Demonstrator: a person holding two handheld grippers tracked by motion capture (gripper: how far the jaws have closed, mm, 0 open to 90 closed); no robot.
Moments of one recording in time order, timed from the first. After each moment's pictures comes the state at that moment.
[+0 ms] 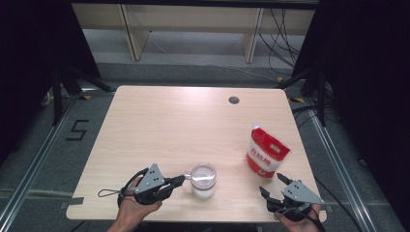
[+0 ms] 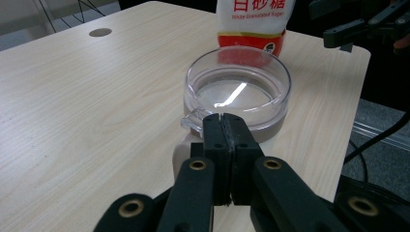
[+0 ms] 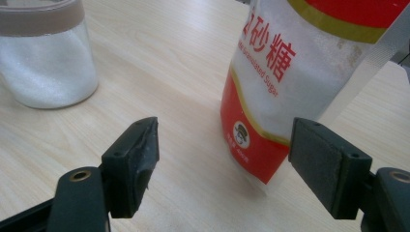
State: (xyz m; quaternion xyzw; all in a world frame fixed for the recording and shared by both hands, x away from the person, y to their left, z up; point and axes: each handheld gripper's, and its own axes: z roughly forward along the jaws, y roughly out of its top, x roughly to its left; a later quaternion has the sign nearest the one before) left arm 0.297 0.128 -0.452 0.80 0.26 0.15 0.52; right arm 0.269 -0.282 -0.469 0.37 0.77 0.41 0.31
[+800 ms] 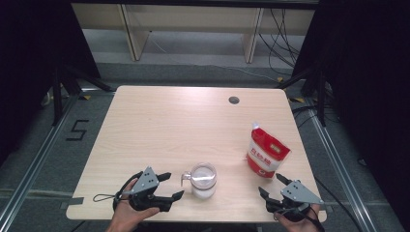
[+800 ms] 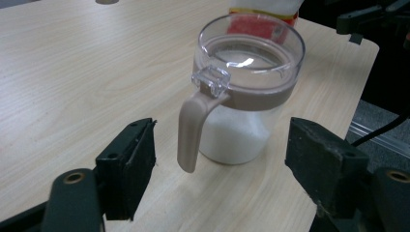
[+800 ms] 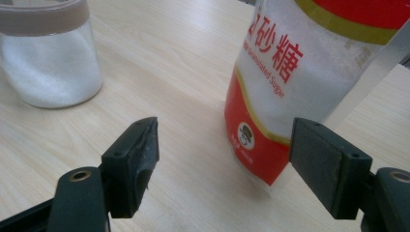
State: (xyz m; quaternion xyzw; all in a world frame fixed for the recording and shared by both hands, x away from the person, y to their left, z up) left arm 0.290 0.141 -0.464 0.80 0.30 0.13 0.50; right arm 0.269 -0.281 -0.470 0.36 0.77 0.42 0.31
